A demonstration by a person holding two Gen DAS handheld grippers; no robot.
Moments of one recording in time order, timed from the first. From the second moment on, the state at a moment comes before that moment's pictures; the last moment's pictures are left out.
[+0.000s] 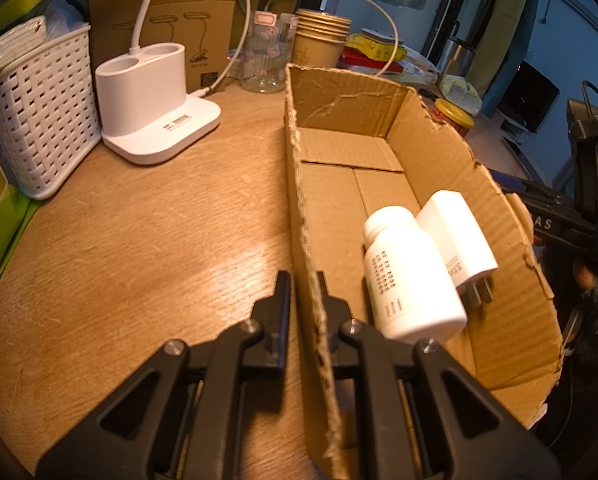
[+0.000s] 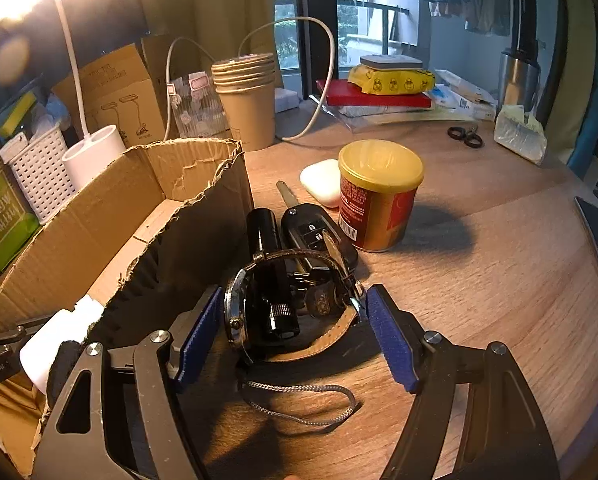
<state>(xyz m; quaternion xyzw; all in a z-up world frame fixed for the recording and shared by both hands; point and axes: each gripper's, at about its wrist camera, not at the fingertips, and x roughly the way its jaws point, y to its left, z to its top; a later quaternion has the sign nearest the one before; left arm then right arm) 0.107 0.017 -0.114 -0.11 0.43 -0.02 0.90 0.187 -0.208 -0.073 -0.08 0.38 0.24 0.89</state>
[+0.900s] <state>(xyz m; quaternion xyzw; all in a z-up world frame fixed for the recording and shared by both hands) 0.107 0.016 -0.114 -0.11 0.43 -0.02 0.90 0.159 -0.216 -0.036 -0.07 0.32 0.24 0.91</state>
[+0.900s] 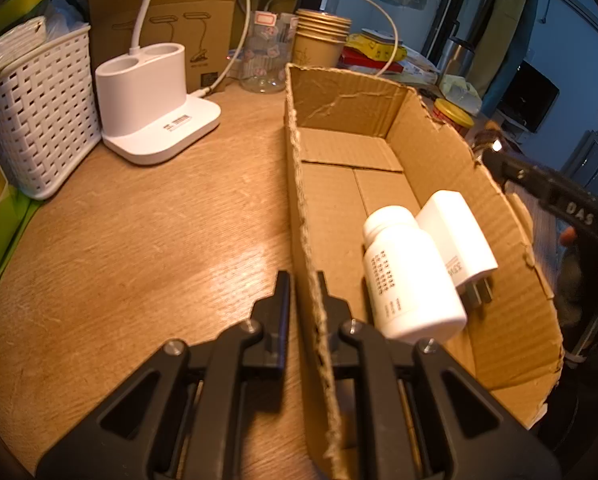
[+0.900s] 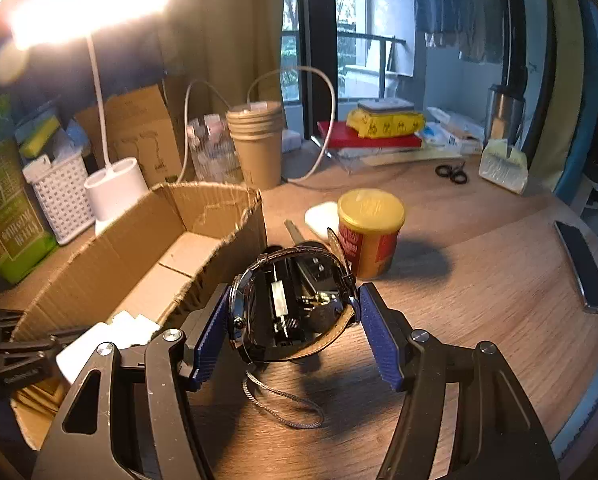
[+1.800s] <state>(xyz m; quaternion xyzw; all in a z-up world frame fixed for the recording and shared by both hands) 0.107 0.016 -0.114 -0.11 0.43 -0.02 0.90 0.123 -0.150 0.008 -0.11 0.25 0.33 0.90</state>
